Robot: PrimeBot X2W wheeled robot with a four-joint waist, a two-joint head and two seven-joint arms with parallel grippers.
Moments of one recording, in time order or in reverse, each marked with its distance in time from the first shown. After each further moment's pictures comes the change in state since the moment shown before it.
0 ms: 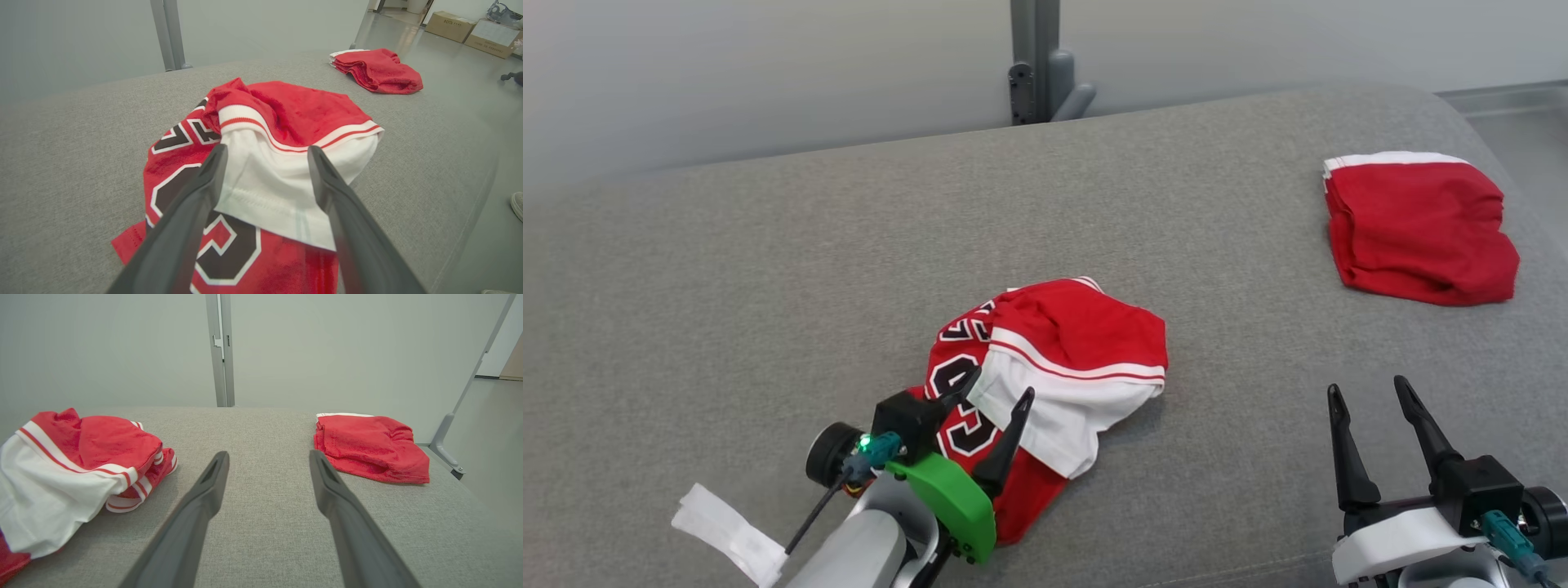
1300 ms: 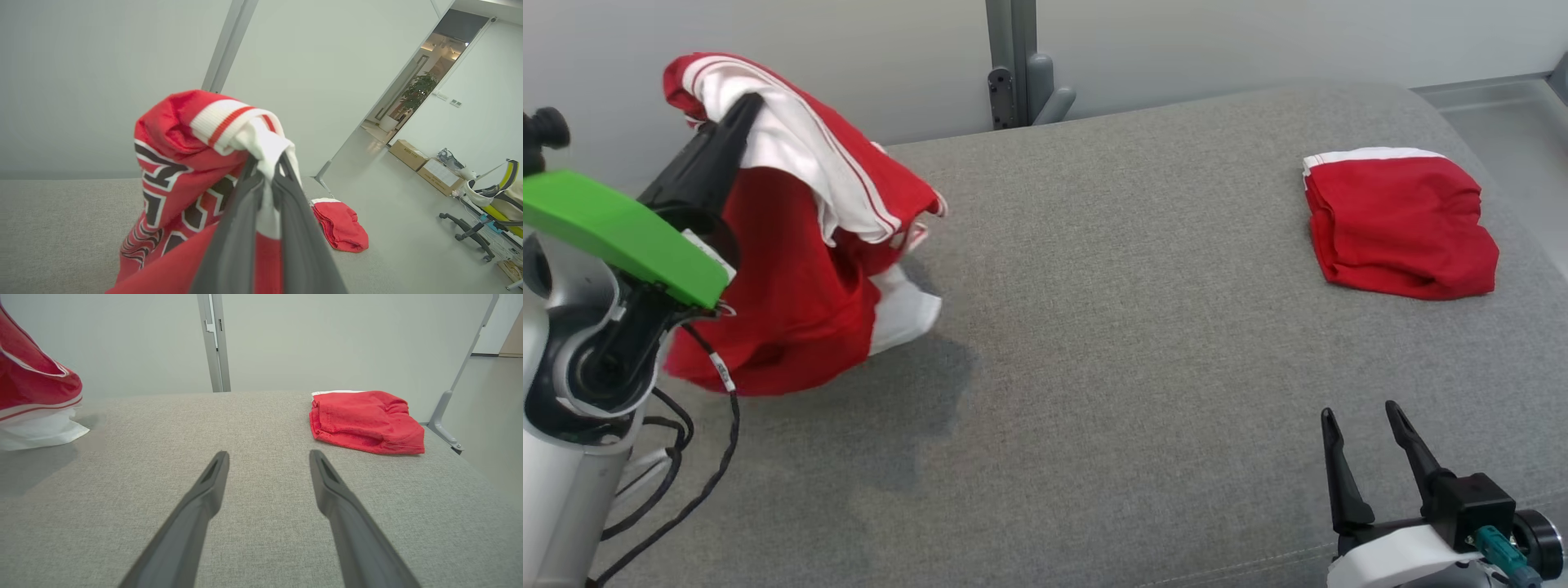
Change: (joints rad) left arm -0.249 0.378 0.282 -0.509 -0.761 0.163 0.431; right arm 0.028 0.000 0.009 0.029 0.036 0.000 0.000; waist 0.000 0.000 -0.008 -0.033
